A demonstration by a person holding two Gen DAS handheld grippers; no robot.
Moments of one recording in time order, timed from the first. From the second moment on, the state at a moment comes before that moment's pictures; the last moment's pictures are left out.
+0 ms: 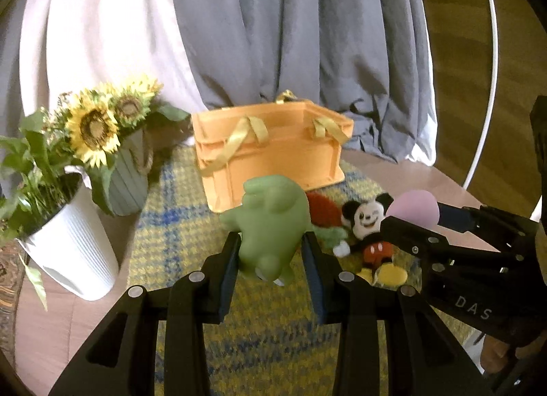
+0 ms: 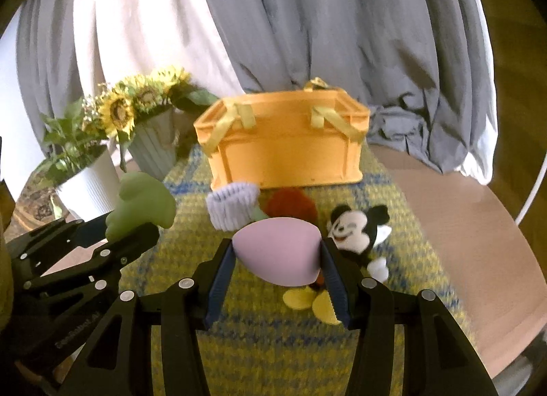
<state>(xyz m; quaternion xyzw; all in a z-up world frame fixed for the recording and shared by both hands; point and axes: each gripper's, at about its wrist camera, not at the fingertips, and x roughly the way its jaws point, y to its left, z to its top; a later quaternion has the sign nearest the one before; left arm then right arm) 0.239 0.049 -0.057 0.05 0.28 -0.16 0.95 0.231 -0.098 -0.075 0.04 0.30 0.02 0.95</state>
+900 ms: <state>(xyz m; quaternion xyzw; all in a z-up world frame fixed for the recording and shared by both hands) 0.267 0.031 0.008 0.03 0.18 -0.11 0.98 0.265 -0.116 -0.011 0.03 0.19 0.06 0.98</state>
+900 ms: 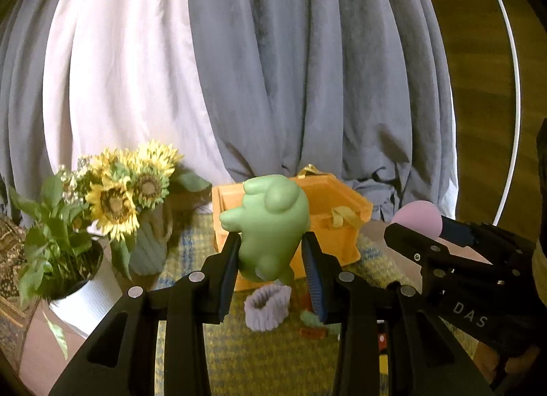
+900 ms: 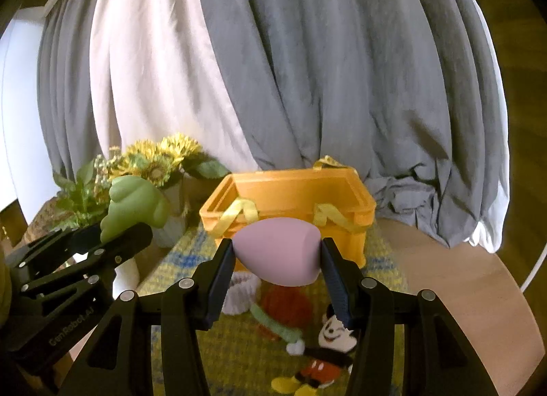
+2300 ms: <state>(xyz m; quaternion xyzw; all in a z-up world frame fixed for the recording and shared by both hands) 0.429 0.012 0.025 0.03 0.16 -0.08 0.98 0.431 -0.140 0.029 0.01 0.13 0.06 0.99</state>
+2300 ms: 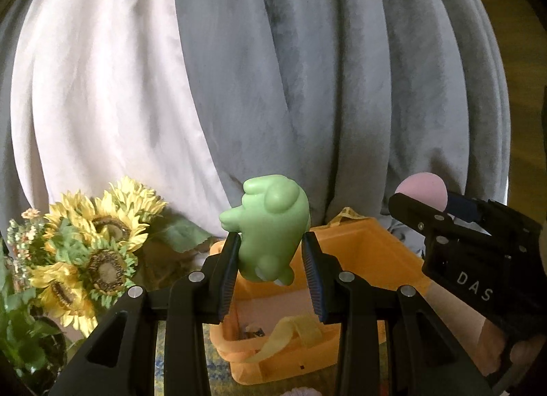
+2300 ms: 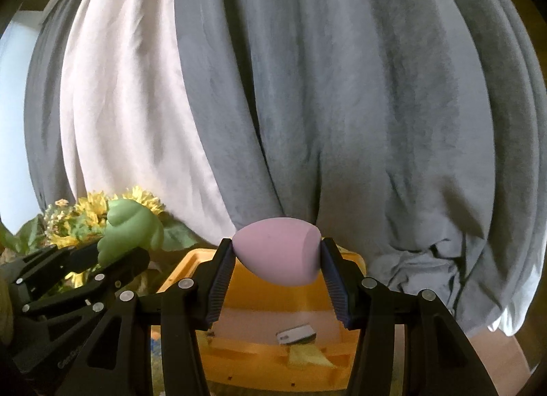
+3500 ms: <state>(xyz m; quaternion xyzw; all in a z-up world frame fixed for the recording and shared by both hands) 0.487 0.008 -0.003 0.04 0.20 -0.07 0.98 0.502 -0.157 -0.006 0.04 0.21 0.02 0.98</state>
